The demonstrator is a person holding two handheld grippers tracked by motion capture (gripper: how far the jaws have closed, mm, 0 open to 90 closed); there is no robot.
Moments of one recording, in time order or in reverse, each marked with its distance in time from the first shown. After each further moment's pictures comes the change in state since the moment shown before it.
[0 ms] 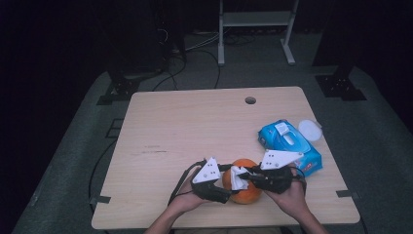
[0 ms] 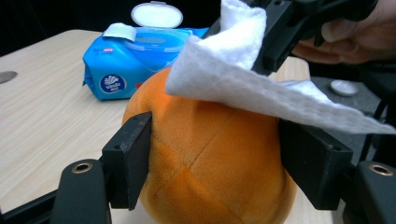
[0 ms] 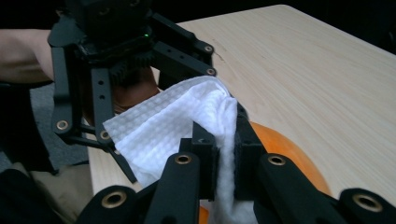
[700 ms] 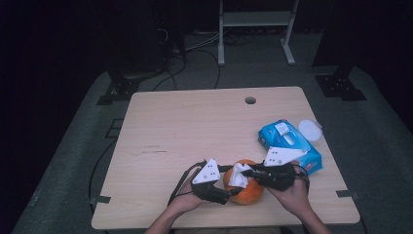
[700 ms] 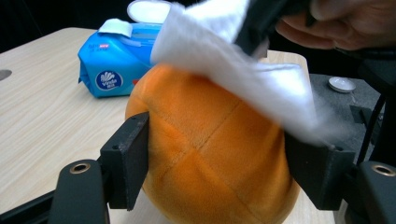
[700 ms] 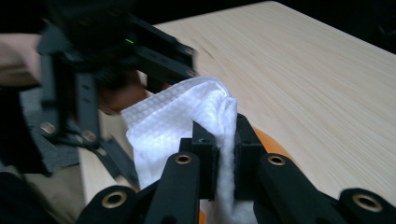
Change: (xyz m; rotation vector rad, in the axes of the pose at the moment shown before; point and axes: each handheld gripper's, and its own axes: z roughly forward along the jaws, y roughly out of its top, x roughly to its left) left arm 0.002 -0.005 0.001 0.018 -0.012 0.002; right arm -0.010 -0.003 -0.006 0.006 -0.025 0.031
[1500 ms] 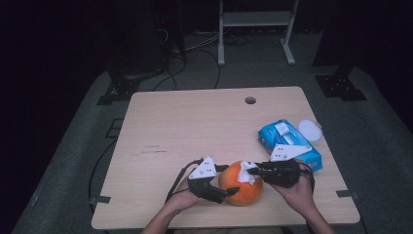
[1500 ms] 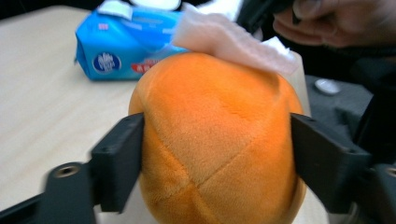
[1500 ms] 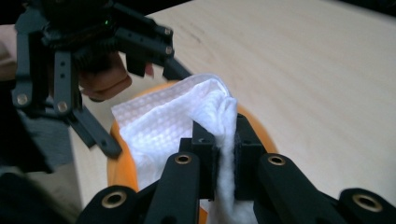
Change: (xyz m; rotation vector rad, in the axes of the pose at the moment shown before) left arm 0.013 -0.005 -0.003 0.020 -0.053 -0.107; right arm -0.018 -0.015 -0.003 0.036 0.011 0.106
